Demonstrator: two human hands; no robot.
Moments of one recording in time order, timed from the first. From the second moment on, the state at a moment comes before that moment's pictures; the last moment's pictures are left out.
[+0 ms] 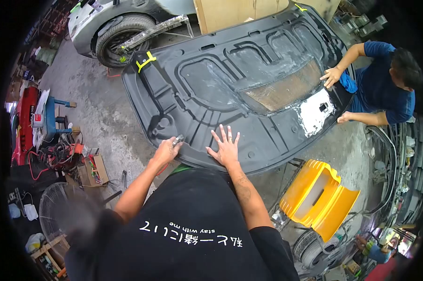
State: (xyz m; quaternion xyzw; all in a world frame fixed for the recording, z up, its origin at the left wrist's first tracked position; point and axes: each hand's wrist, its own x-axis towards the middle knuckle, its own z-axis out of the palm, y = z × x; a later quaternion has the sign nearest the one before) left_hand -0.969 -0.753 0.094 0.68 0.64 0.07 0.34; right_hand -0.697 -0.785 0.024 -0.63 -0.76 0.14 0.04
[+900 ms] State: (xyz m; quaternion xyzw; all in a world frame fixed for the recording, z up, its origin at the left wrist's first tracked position) left_hand -0.864 -0.748 0.072 0.80 0.45 0.02 0.39; right_hand -0.627 -0.812 0.018 -0.78 -0.61 0.14 0.06
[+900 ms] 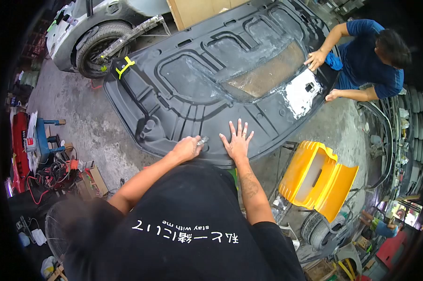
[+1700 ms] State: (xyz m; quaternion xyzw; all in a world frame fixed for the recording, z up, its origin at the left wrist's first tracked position) left_hand -0.931 -0.753 0.073 0.70 0.58 0.09 0.40; right_hand -0.625 -0.824 0.014 -0.79 -0.57 0.17 0.15
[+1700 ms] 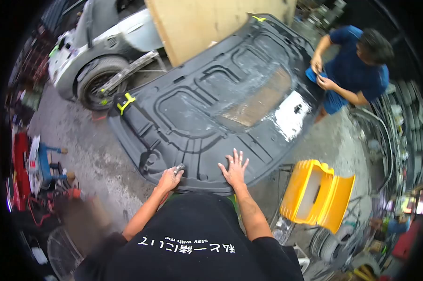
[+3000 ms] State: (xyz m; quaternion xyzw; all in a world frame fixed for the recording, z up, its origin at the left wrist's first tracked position) left_hand -0.911 -0.751 0.070 0.77 0.52 0.05 0.37; right_hand -0.677 -0.792 0.004 -0.71 -0.69 0.07 0.11
